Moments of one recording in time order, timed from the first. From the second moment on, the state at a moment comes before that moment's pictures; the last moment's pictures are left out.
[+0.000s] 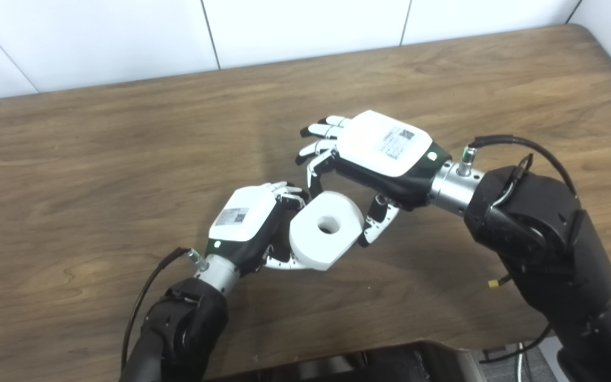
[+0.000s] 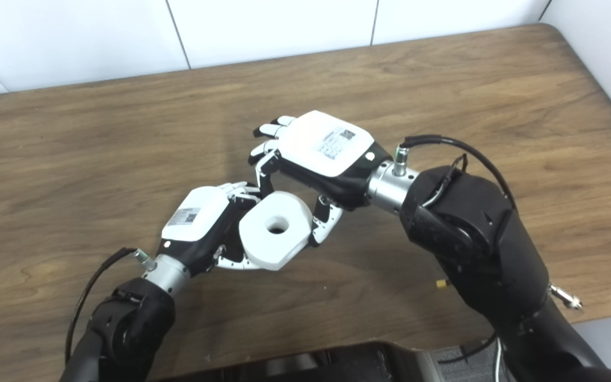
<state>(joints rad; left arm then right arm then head) -0.04 0.18 -0.48 -0.32 0.91 0.14 -0.36 -0.27 -0.39 0.28 -0.73 -0.85 0.07 0.86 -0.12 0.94</state>
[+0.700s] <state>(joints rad) -0.04 0.18 -0.48 -0.32 0.90 0.14 -0.36 -0.29 -0.36 0.25 -0.76 -0.87 0.07 0.90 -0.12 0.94</state>
